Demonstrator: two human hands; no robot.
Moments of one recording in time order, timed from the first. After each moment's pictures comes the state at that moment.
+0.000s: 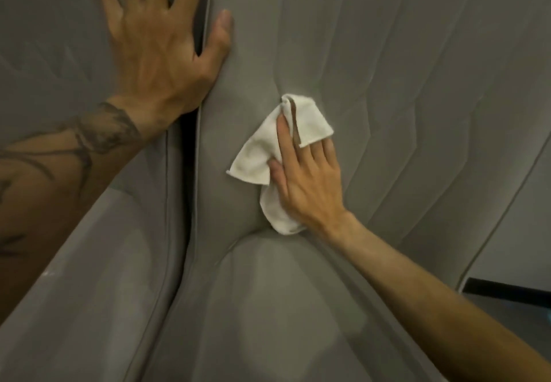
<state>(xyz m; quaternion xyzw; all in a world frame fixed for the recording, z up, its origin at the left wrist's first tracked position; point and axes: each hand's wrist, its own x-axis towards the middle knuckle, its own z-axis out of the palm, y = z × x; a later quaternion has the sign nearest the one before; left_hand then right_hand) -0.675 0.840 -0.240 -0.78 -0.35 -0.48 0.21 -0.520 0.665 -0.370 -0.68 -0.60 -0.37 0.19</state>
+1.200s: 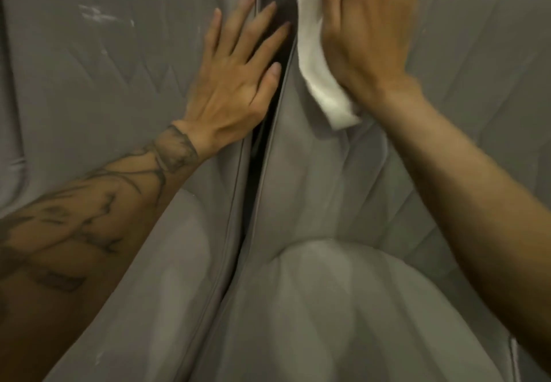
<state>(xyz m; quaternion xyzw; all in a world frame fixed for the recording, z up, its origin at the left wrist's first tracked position) -0.712 0.849 -0.245 -0.85 -0.26 -0.42 0.18 -0.541 0.767 -0.169 -0.61 -0.51 -0.49 0.36</state>
